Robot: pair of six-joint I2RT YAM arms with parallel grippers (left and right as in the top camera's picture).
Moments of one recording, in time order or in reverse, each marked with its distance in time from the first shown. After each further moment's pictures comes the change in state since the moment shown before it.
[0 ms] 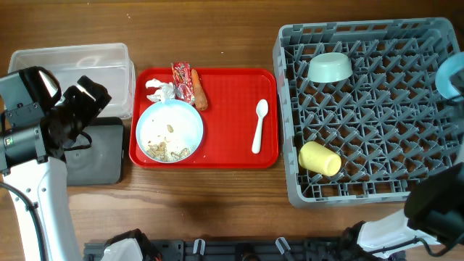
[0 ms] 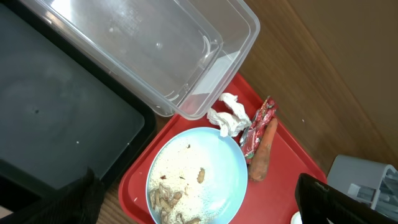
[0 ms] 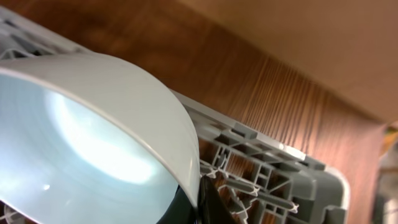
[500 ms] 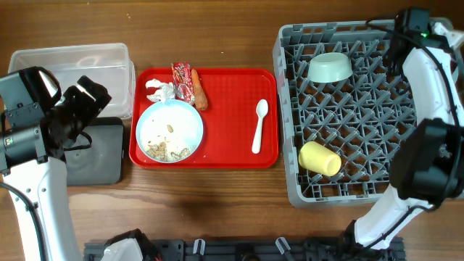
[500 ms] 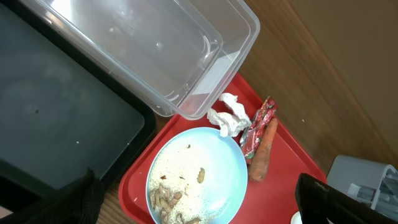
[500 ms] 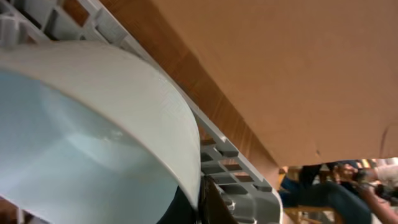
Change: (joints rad) left arm 0.000 0.000 0.000 0.000 0.000 0.000; right arm 0.246 0.232 0.000 0.004 0.484 -0.100
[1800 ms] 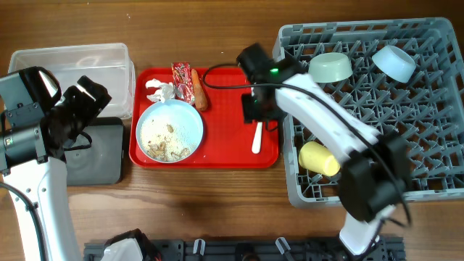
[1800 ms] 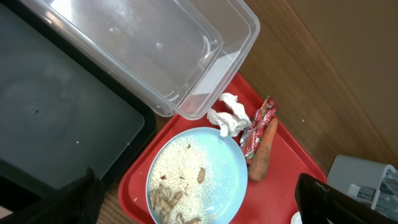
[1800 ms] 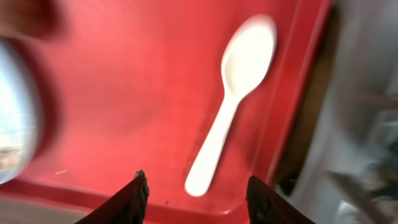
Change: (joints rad) left arm 0.000 0.000 0.000 0.000 0.000 0.000; right arm 0.762 -0.022 -0.092 -0.111 -1.094 0.114
